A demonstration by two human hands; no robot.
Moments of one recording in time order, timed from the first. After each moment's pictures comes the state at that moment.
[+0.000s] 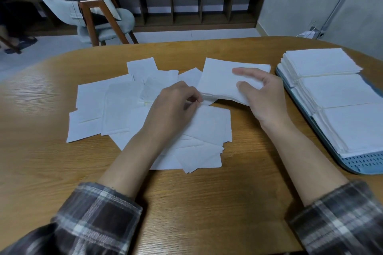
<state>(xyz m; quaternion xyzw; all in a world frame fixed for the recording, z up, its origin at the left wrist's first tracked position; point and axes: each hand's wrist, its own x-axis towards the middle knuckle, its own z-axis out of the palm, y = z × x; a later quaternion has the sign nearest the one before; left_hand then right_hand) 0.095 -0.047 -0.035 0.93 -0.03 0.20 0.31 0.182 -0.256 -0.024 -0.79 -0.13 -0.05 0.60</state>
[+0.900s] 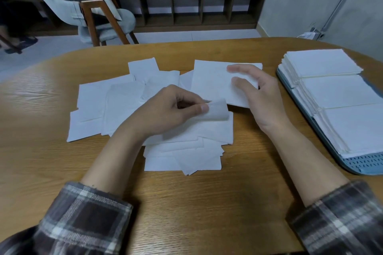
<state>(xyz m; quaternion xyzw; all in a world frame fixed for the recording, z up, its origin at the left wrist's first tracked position) 0.083 -0.031 -0.004 0.88 -0.06 -0.02 0.47 0.176 -0.252 -0.020 -0.76 -0.22 -0.03 0.61</state>
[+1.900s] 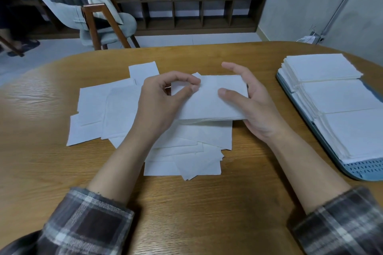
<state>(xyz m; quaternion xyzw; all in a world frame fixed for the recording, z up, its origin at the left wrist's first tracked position) 0.089 -0.041 -0.008 0.80 0.02 0.25 0.55 0.168 -0.248 -0.017 -0.65 -0.24 0.14 0.70</state>
